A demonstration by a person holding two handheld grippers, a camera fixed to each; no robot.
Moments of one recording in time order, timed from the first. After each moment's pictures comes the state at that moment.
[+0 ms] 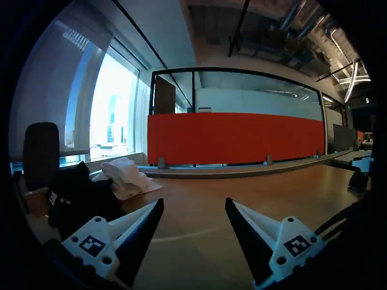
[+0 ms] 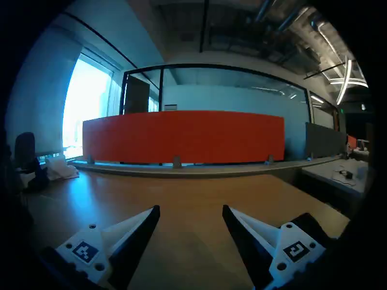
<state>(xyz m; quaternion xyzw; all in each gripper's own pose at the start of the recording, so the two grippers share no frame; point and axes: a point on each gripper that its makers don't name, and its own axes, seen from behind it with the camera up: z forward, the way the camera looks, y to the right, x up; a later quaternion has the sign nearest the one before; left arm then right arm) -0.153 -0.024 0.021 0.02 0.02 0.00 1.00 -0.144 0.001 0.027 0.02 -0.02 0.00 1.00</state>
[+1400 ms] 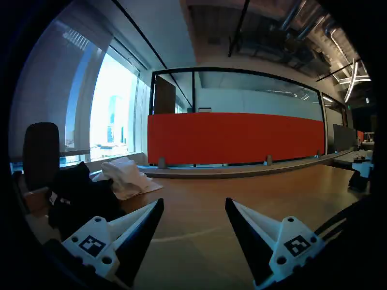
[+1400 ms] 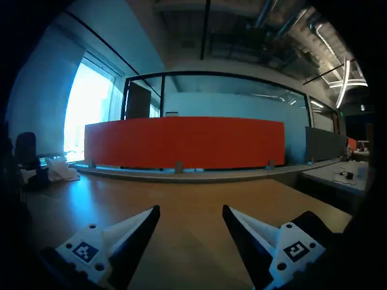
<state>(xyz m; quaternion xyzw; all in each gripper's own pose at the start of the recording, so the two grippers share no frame) -0.153 -0.024 0.021 0.02 0.02 0.00 1.00 -0.148 -0.005 0.024 0.02 0.01 -0.01 1.00</state>
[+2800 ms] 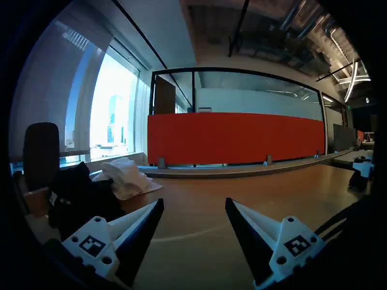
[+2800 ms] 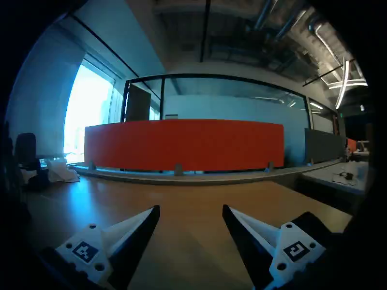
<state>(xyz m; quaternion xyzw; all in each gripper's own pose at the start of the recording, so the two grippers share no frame) -0.154 -0.024 0.020 0.02 0.02 0.00 1.00 -0.143 -0.007 0.021 0.02 0.02 -0.01 1.00</state>
